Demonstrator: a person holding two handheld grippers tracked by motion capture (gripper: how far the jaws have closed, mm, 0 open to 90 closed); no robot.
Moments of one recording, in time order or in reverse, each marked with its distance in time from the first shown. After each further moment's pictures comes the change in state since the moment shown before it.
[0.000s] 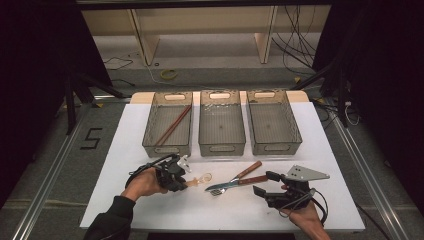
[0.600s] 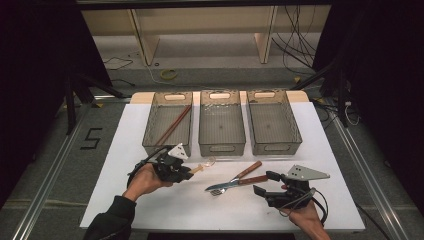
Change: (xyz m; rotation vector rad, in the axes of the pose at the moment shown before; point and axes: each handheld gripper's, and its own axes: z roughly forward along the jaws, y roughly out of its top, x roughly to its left) left arm 0.004 0.008 -0.025 -0.276 -0.003 -0.133; right arm -0.001 0.000 0.000 -0.002 0.000 0.012
